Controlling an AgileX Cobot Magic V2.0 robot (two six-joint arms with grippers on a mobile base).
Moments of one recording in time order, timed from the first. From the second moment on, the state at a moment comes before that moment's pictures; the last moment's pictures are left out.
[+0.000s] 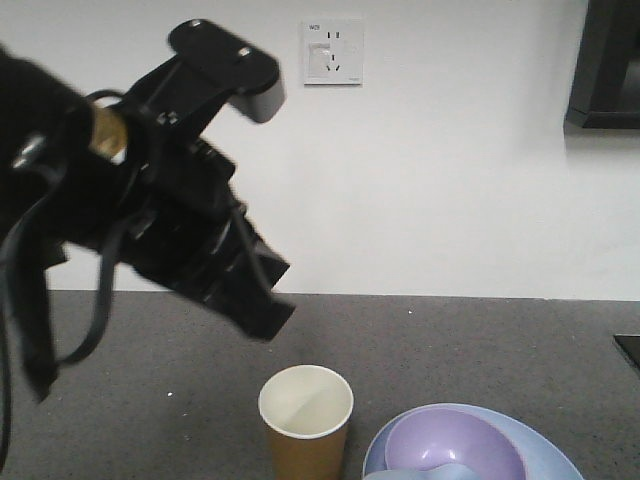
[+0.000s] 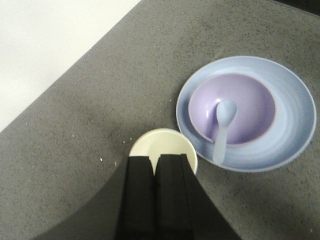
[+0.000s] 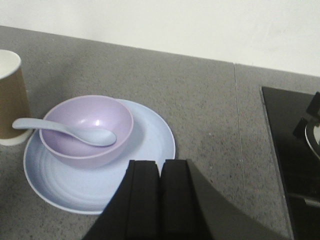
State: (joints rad) left arm -0.78 1.45 -1.78 0.04 1.12 0.17; right arm 0.06 0.33 -0.68 0.07 0.81 -0.14
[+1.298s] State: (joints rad) left arm -0.77 0.62 -0.57 0.18 0.26 -0.10; right arm 0.06 0.25 -0.67 0.31 0.66 -0.40
